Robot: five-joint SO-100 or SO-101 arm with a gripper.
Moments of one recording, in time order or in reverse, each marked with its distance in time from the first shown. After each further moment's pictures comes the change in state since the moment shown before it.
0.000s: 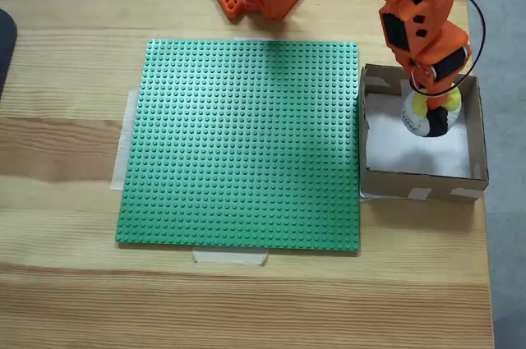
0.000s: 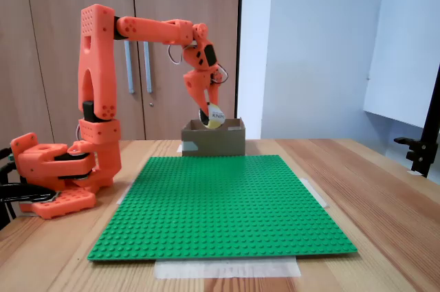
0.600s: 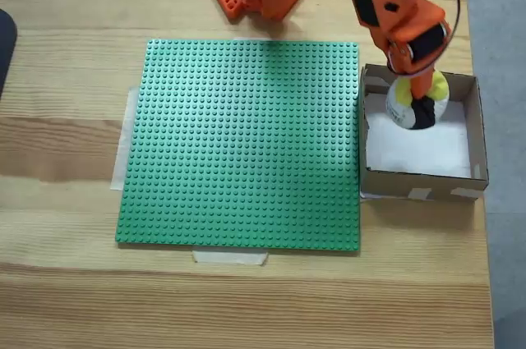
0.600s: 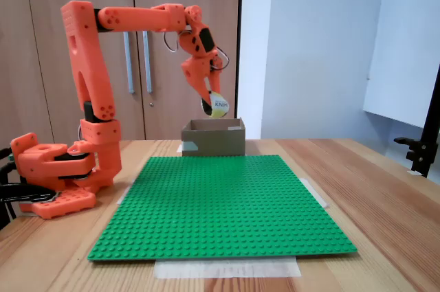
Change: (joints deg) arm 3.5 9.7 4.3 1.0 -2.7
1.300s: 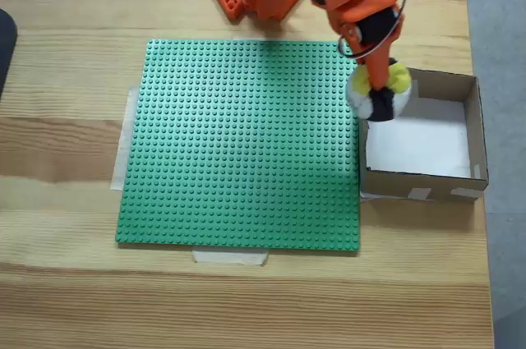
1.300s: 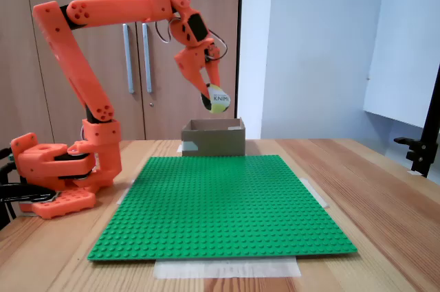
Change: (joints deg) arm 6.2 17.1 13.1 0.5 -0.4
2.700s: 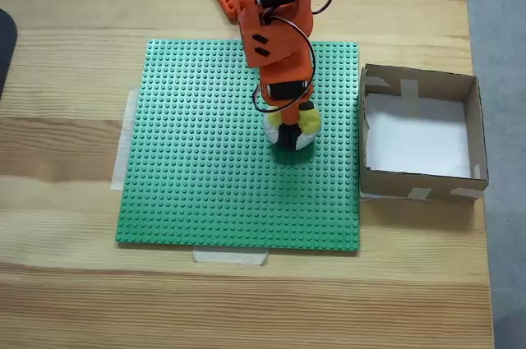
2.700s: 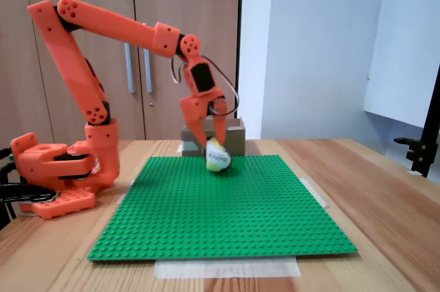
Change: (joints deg) arm 20.7 0.2 26.5 -13.0 1.4
